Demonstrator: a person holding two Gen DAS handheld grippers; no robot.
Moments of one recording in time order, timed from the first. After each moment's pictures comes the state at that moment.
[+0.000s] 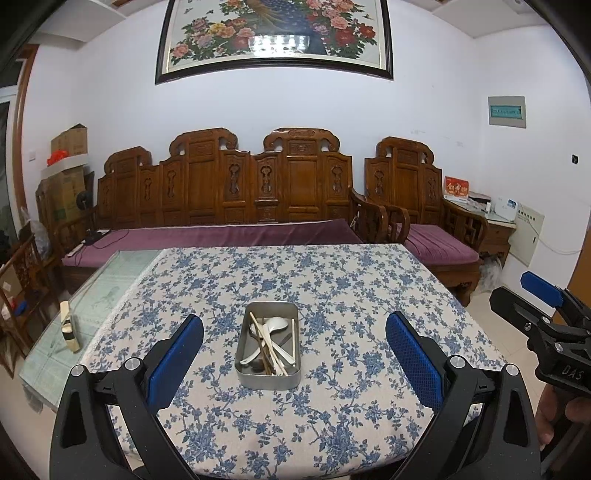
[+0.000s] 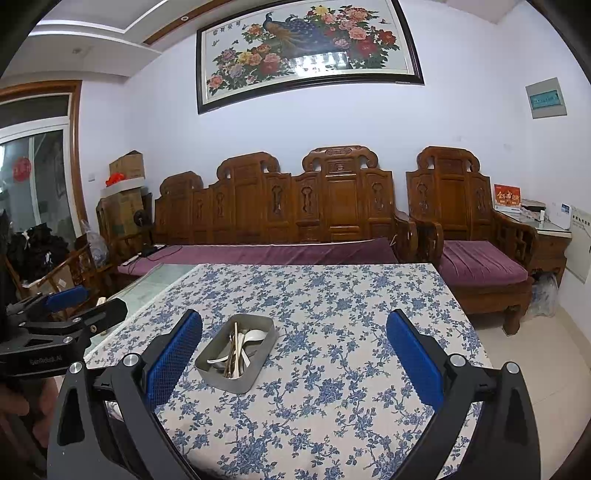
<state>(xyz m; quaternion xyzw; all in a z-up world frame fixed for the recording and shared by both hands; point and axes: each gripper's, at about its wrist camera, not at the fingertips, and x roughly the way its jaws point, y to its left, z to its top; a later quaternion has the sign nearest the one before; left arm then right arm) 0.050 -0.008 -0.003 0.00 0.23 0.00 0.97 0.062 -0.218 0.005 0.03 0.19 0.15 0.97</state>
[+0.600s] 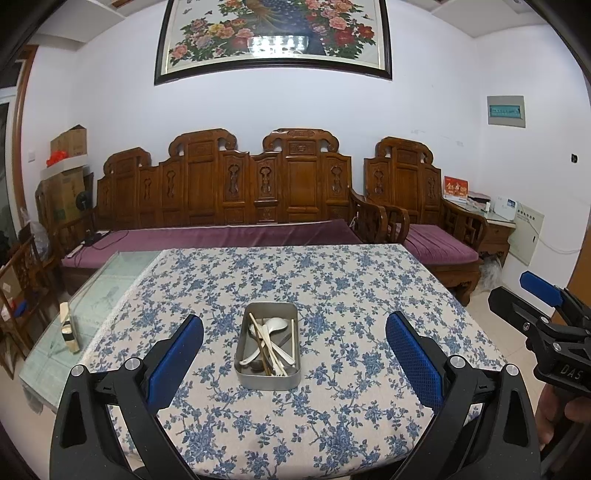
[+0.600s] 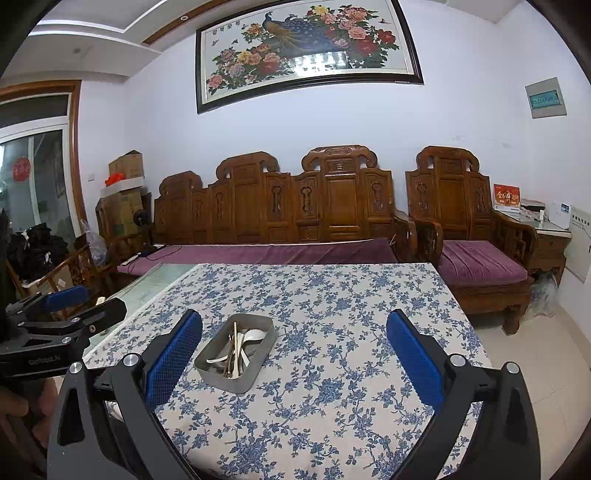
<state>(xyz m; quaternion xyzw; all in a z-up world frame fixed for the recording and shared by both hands) 0.050 -0.009 -0.003 0.00 0.23 0.00 0.97 0.062 -0.218 0.003 0.03 0.19 0.15 0.97</state>
